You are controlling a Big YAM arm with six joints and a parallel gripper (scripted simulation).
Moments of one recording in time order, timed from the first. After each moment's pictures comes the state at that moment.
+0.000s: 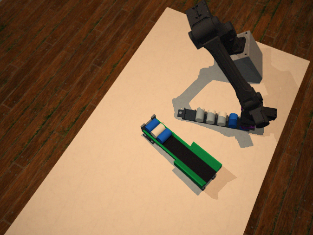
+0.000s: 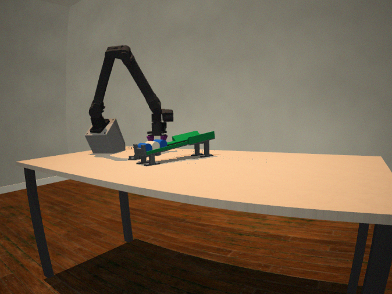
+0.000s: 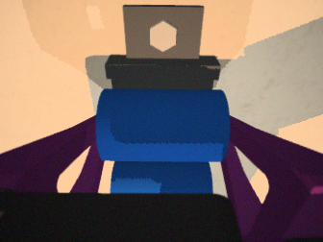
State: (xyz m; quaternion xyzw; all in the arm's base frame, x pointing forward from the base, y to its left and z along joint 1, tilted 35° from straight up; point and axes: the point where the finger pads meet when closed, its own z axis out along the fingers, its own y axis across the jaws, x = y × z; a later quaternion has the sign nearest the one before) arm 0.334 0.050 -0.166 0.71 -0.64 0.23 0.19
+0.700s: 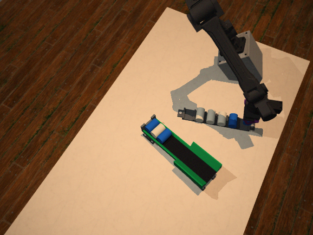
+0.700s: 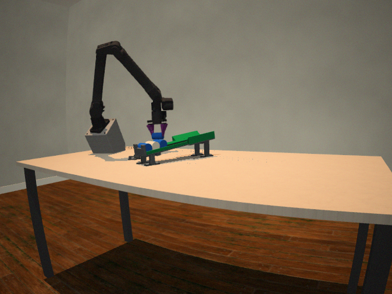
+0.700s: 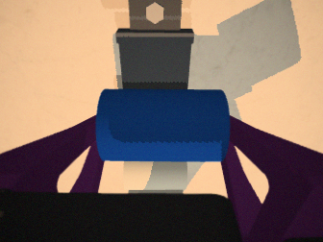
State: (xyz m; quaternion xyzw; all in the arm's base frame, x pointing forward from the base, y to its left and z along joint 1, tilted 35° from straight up) arm 0.333 0.089 -0.111 0.71 -0.64 0.23 0.18
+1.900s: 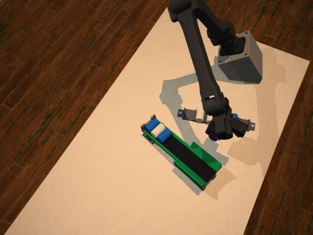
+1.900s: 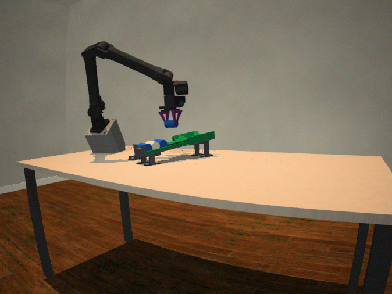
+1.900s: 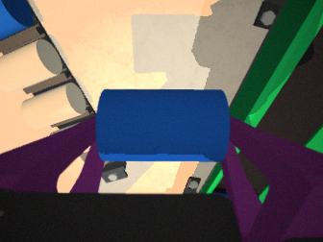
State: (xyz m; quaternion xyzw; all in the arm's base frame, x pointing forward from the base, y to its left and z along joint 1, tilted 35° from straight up) arm 0.476 0.026 0.035 0.58 -0.76 0.26 0.13
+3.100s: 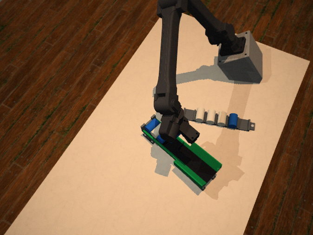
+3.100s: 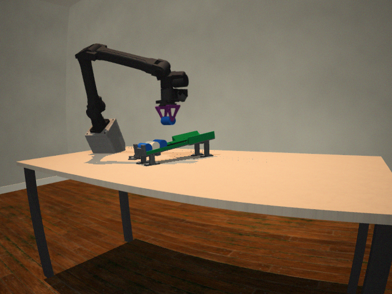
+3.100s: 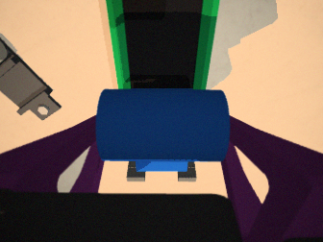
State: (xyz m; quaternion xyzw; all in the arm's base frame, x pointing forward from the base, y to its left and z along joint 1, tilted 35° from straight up) arm 0.538 -0.102 0.155 0.49 -0.82 0.28 0.11
